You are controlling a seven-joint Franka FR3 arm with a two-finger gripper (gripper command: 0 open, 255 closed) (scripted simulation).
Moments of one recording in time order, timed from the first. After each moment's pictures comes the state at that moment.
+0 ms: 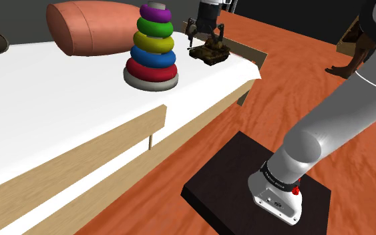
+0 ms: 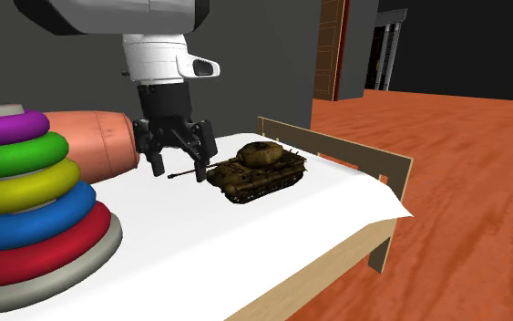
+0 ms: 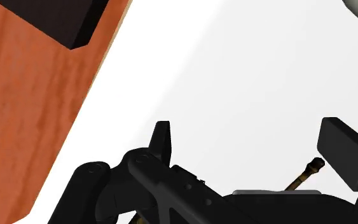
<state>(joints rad) -0.25 -0.10 0.17 -1.82 -0.02 1.68 0.85</state>
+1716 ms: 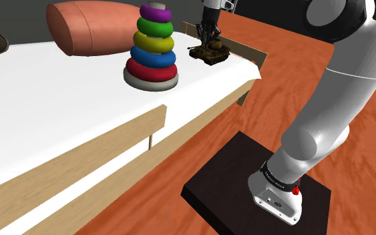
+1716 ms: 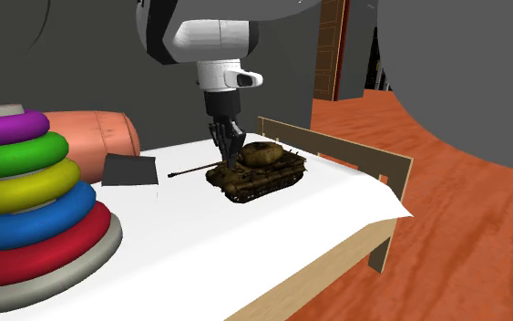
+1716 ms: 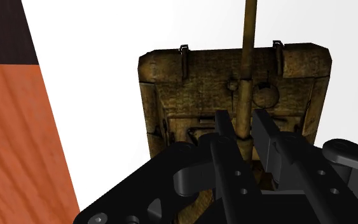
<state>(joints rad) -0.34 0.20 0.07 -1.51 -0.07 1.70 1.27</state>
